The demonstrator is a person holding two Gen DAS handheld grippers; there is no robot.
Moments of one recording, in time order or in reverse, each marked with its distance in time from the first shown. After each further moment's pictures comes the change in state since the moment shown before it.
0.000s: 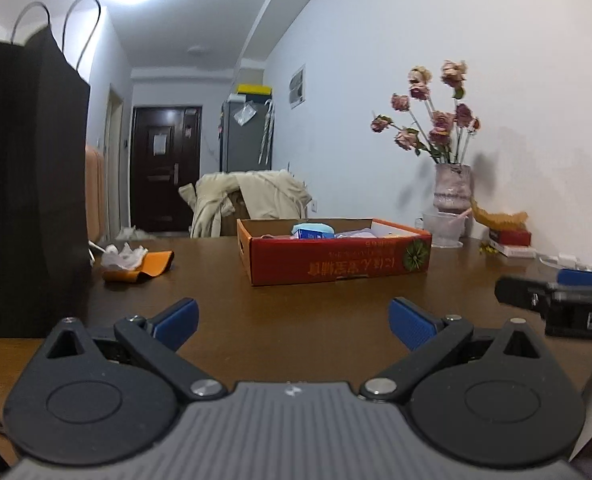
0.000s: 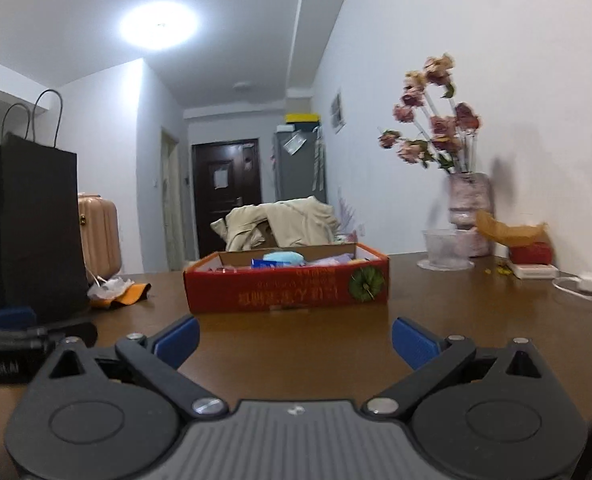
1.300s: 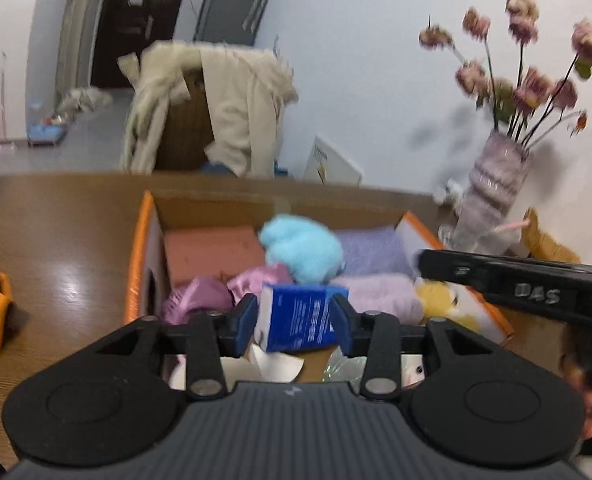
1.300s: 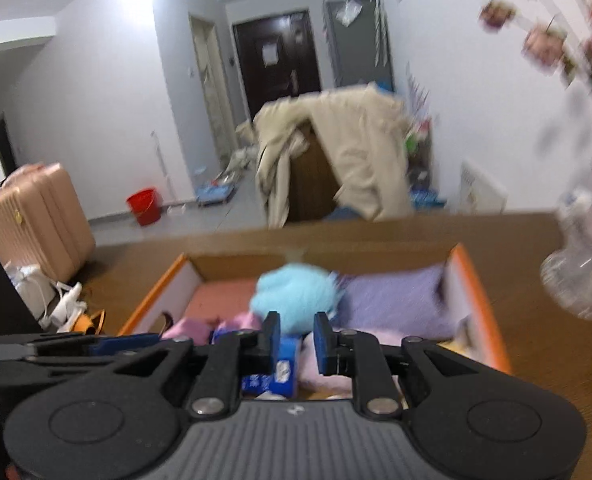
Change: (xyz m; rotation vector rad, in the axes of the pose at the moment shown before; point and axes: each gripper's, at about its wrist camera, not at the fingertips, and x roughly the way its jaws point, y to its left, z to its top) left arm 0.364 0.031 0.138 -0.218 0.430 -0.137; right arm 0.383 -0.042 0.171 0.019 0.429 0.216
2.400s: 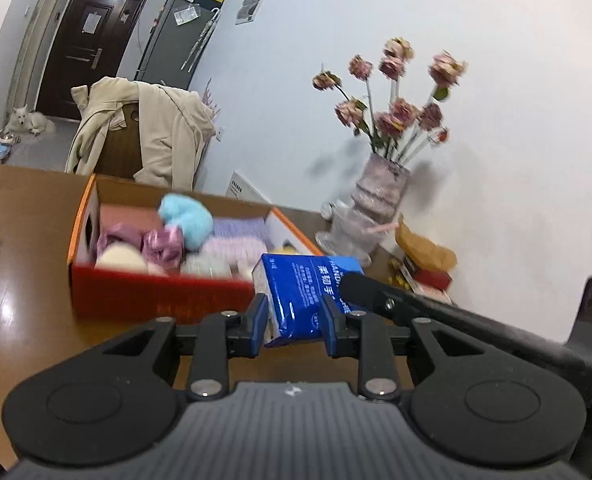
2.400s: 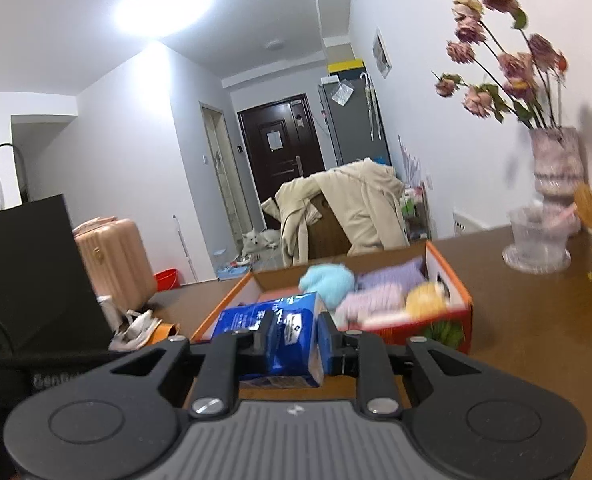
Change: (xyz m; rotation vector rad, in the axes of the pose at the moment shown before) left arm -0.117 -0.060 -0.087 -0.022 -0.132 -0.249; right arm -0.151 0.027 -0.122 0.069 -0.268 0.059
